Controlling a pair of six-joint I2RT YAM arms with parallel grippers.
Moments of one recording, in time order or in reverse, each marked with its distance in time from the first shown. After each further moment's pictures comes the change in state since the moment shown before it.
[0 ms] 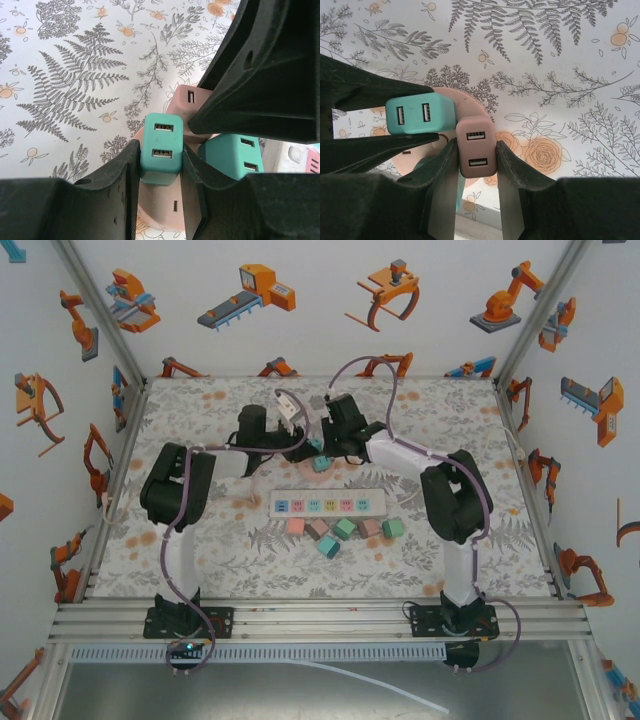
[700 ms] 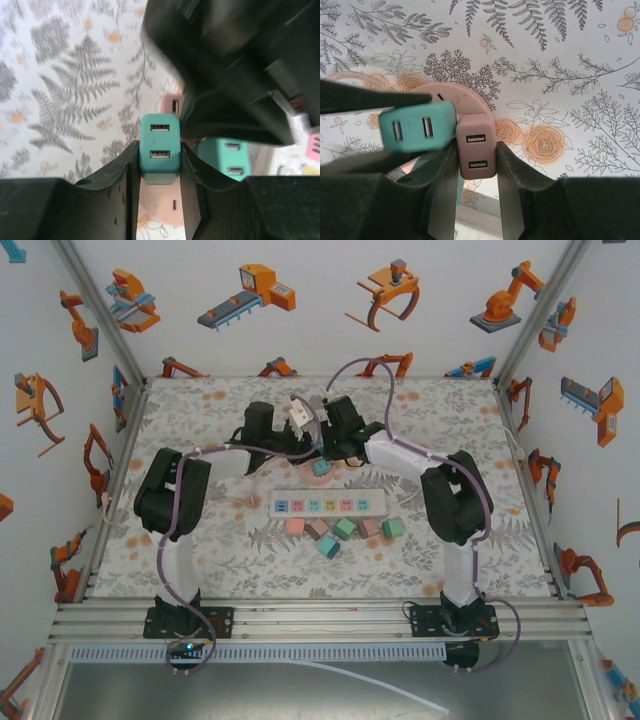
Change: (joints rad) left arm -0.041 -0.103 0.017 -0.183 -0.047 0.251; right arm 0.011 -0.009 0.003 -0.054 0.012 -0.008
